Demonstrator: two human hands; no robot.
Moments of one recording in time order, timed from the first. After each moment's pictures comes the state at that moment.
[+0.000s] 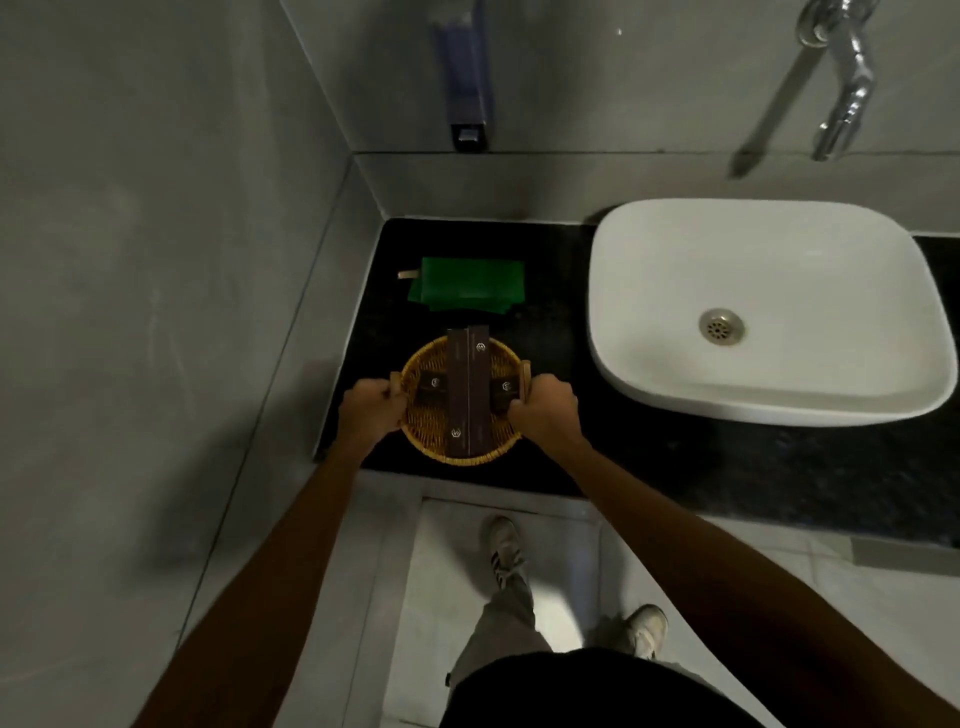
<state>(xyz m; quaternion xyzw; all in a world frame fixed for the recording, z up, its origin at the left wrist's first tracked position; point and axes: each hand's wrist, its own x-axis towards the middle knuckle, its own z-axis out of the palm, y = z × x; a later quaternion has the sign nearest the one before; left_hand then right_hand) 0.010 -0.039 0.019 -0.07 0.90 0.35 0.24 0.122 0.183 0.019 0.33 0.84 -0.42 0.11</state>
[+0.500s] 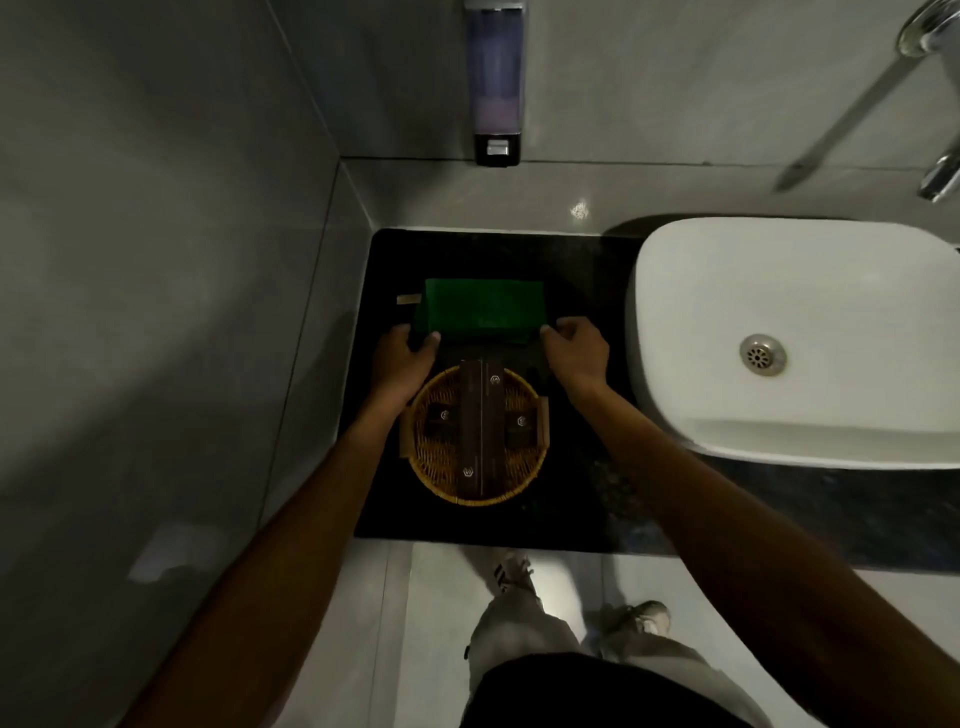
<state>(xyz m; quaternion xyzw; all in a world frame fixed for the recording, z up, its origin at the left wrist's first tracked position) -0.137 0.024 -0.007 0.00 0.88 0.40 0.26 -0.021 0.229 -0.009 0.47 0.74 -0.48 -0.04</state>
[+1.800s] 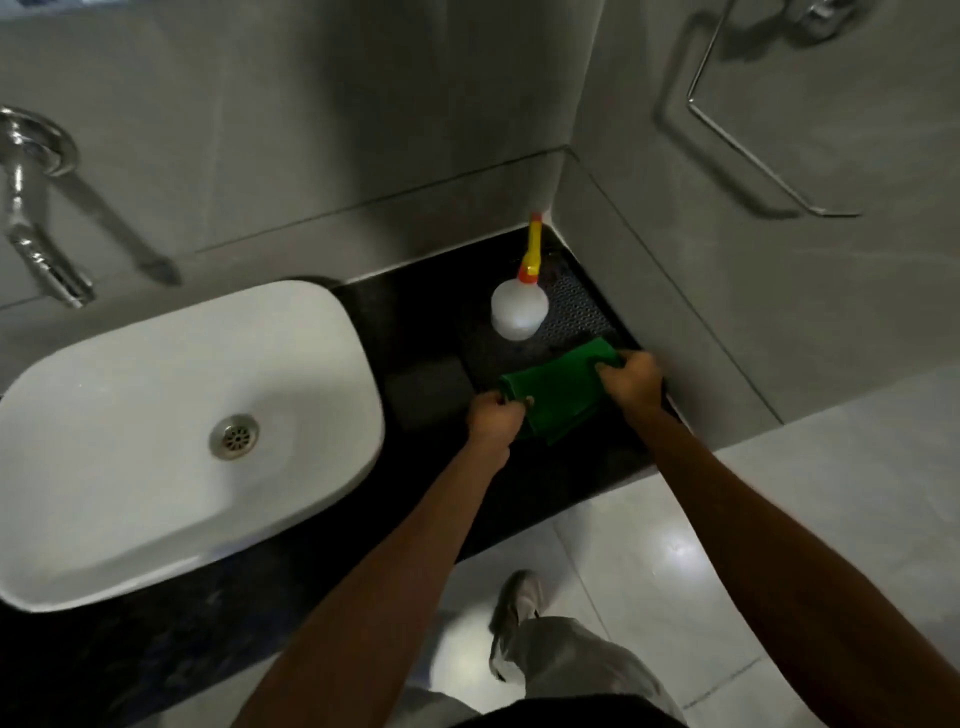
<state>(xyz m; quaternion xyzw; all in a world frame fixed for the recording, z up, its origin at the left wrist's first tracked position) 0.404 0.680 0.011 0.07 0.73 0.43 0.52 0.543 0.821 0.006 0.66 0.64 -0.36 -0.14</state>
